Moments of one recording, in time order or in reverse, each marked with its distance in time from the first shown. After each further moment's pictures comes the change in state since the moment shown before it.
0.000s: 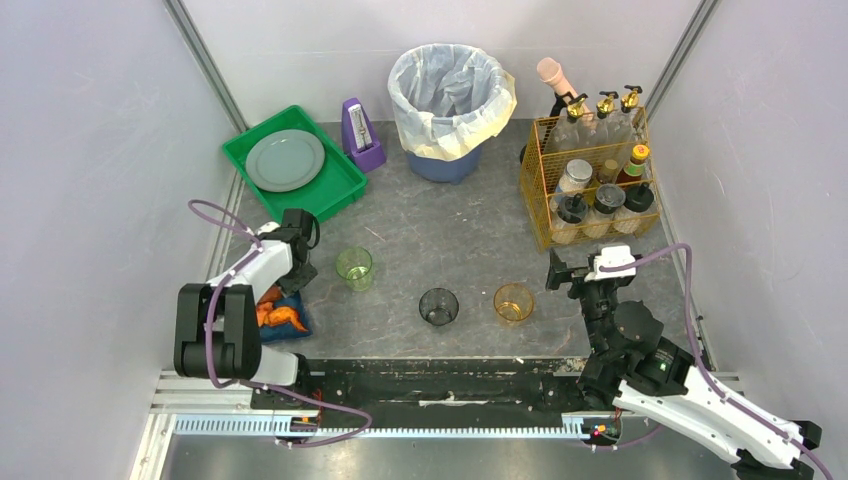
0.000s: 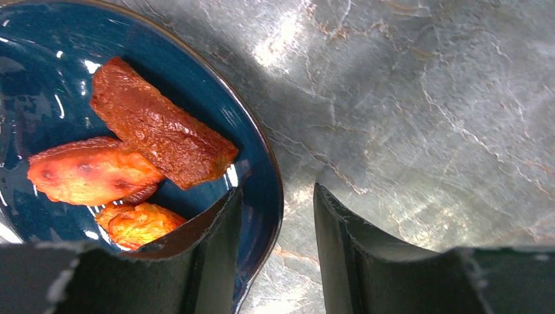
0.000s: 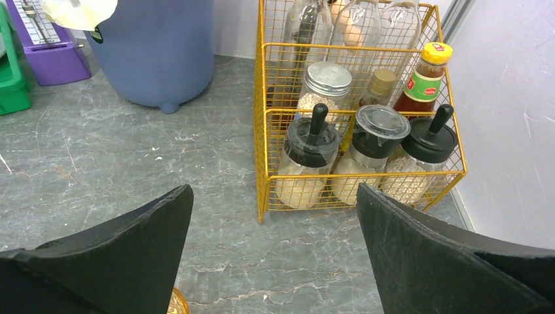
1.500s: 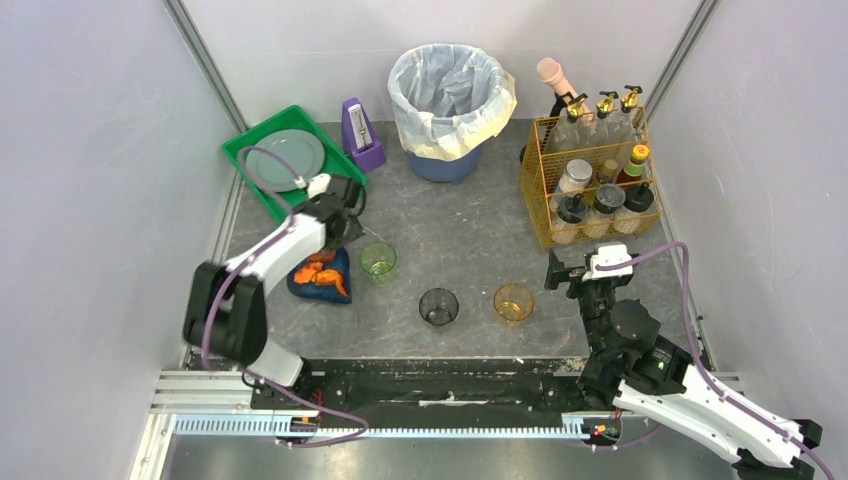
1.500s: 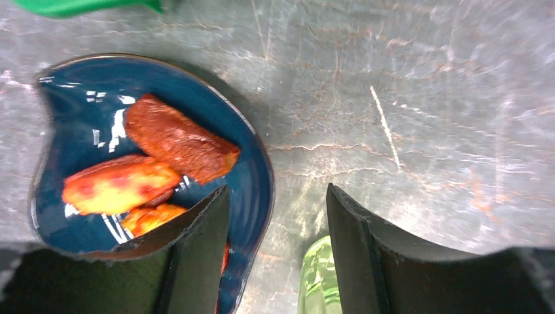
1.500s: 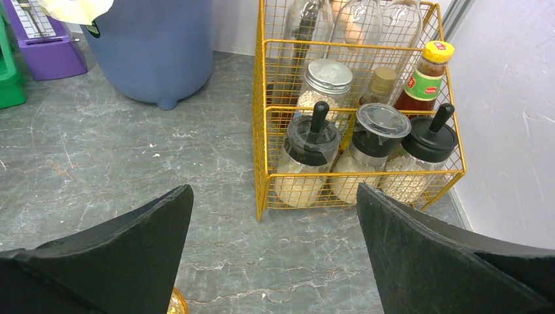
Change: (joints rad) left arm -0.319 0.195 0.319 0.064 0.011 0.031; right arm 0.000 0.014 0.000 0.001 0.004 0.000
